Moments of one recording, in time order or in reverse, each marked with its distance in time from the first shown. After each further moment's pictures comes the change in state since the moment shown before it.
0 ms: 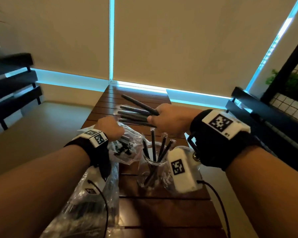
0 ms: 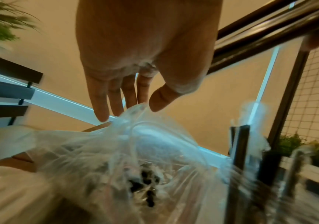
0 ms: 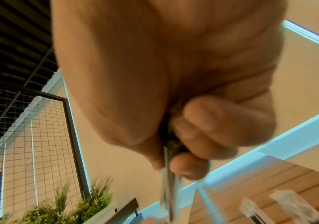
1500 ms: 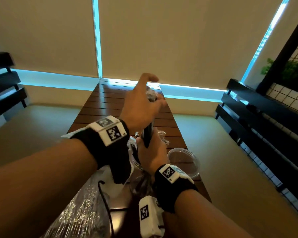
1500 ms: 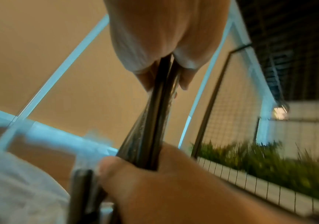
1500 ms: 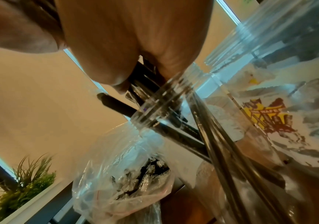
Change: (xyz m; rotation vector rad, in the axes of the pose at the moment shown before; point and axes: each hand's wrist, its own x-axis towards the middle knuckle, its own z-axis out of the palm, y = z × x) left_hand -0.011 0.119 -0.005 -0.768 0.202 0.553; right_hand 0.077 0.067 0.142 0.712 0.616 0.096
